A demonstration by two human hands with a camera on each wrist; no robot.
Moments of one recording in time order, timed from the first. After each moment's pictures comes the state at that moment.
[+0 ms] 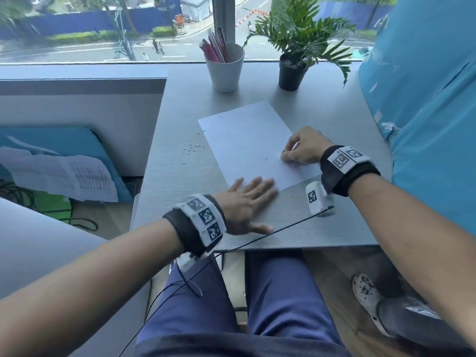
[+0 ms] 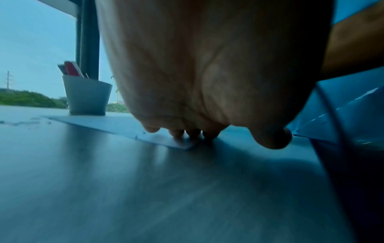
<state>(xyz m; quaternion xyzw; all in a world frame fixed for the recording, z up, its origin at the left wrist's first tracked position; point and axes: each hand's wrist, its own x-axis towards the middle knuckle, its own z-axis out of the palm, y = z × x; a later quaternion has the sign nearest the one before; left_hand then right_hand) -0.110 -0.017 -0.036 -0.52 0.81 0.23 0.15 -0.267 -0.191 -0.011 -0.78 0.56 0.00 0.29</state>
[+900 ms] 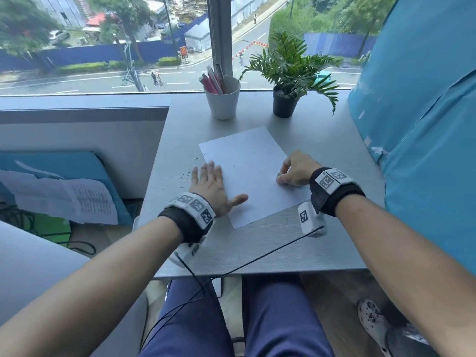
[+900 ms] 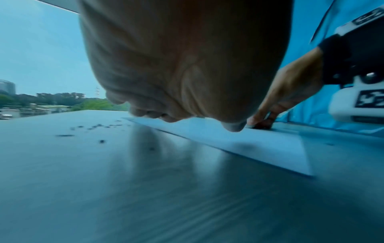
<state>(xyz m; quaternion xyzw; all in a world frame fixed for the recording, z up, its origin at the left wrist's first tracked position) -0.062 -0.063 -0.041 -0.76 0.62 0.15 0.13 -0.264 -0.189 -0.002 -0.77 0.57 0.01 0.28</state>
